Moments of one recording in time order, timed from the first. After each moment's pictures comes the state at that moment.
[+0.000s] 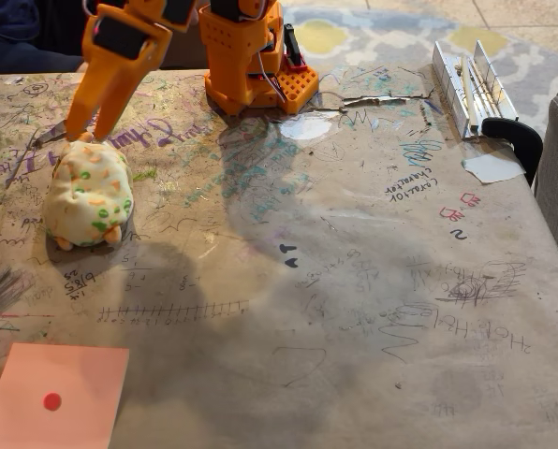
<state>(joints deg) 44.2 135.2 154.6 41.2 -30.8</state>
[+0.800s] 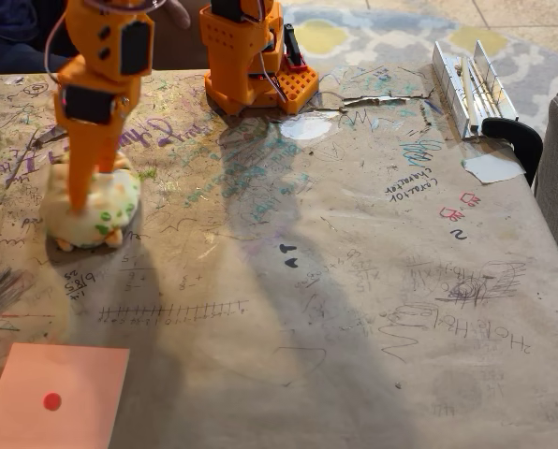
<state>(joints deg) 40.4 101.2 128.1 57.8 -29.0</state>
